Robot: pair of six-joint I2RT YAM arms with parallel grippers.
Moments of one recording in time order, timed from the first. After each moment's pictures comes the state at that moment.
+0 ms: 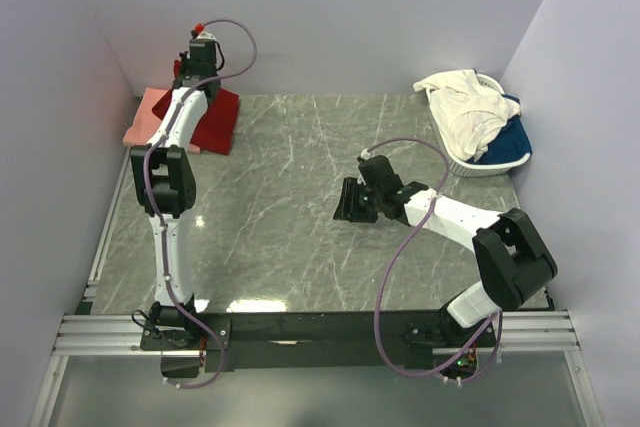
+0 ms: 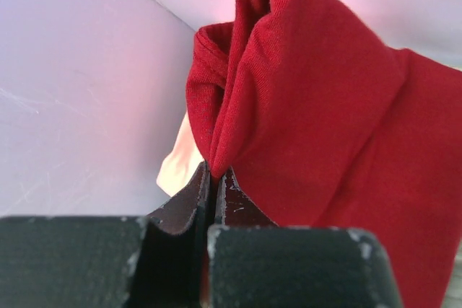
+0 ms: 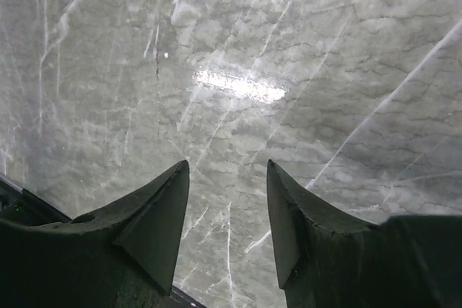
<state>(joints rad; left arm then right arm) -0.08 2.32 2.20 -0.39 -0.66 0.27 0.58 1.51 0.86 -0.23 -0.16 0.64</state>
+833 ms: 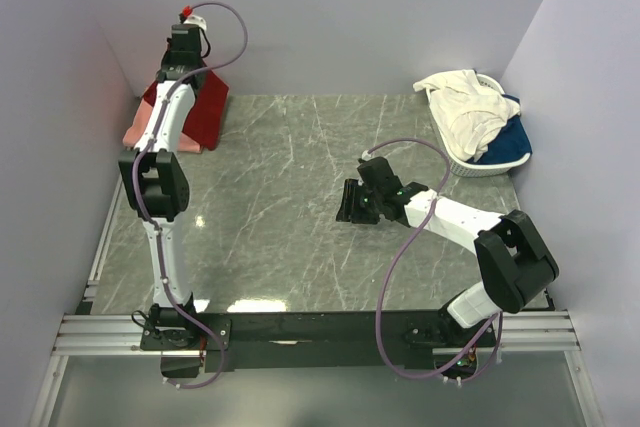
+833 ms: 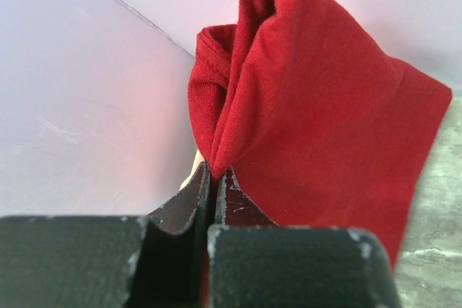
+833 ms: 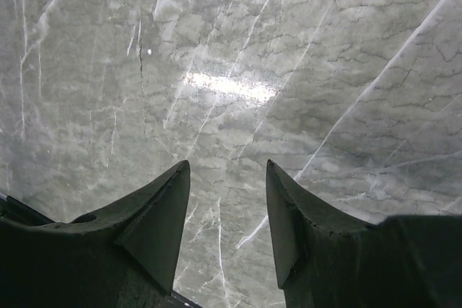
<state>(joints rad) -0.04 2.25 2.25 -0.41 -0.54 0.32 0.60 1.50 0.86 -0.27 -0.11 0.64</state>
